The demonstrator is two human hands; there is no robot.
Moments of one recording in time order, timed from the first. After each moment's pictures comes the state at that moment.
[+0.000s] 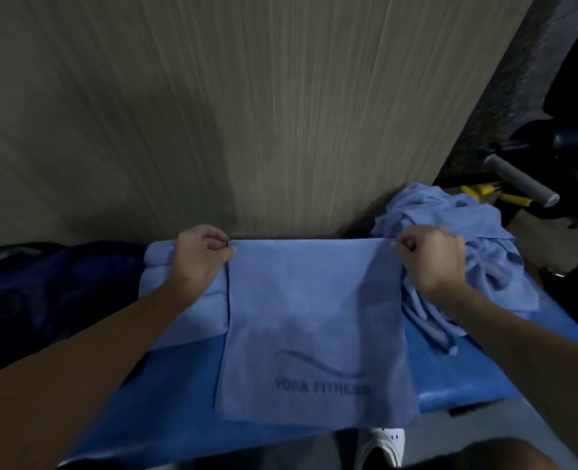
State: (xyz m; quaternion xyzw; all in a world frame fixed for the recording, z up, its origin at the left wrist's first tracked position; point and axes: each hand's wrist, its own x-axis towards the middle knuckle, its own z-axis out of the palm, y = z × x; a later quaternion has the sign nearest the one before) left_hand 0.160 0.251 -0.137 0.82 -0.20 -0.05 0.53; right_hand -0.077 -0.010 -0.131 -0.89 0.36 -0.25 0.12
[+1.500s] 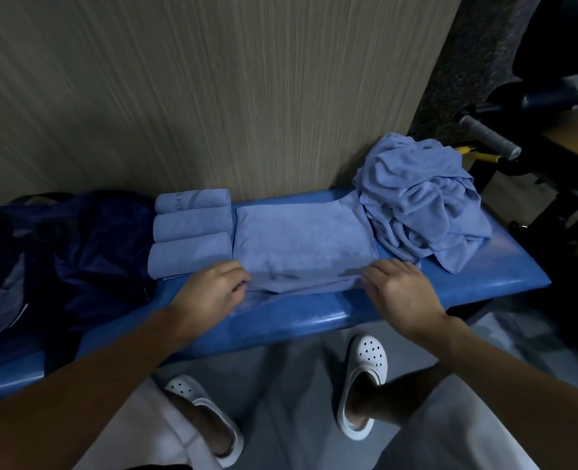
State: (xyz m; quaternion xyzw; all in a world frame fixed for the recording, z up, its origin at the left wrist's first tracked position) left_hand 0.050 0.355 -0.190 0.77 -0.60 0.05 0.22; right_hand -0.191 0.099 -0.197 -0.97 0.14 -0.20 -0.03
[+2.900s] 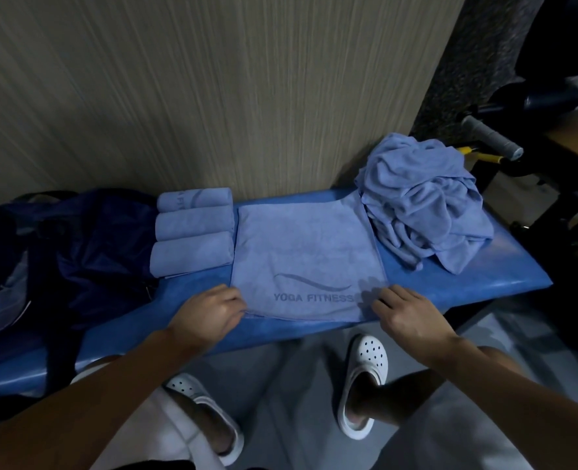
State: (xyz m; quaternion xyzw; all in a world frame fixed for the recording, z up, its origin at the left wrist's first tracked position) left_hand 0.048 0.378 -0.225 0.74 -0.65 0.08 0.15; right_hand -0.223 0.096 -0.223 -0.99 0.02 -0.13 -0.10
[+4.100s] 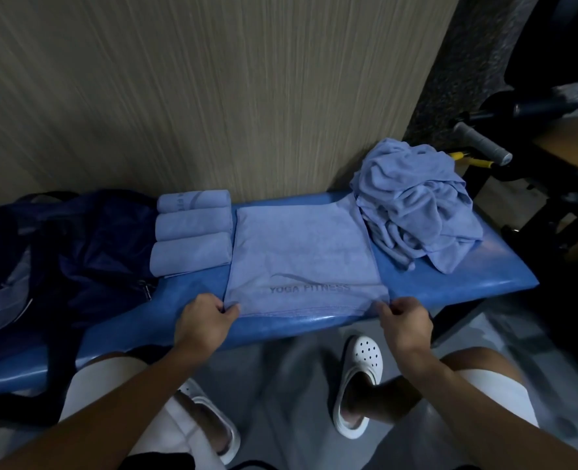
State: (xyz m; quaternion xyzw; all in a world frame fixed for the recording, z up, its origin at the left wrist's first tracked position) left_hand 0.009 0.372 -0.214 0.93 -0.18 -0.12 0.30; right_hand -0.213 0.137 -0.228 -0.67 0.56 -0.24 0.42
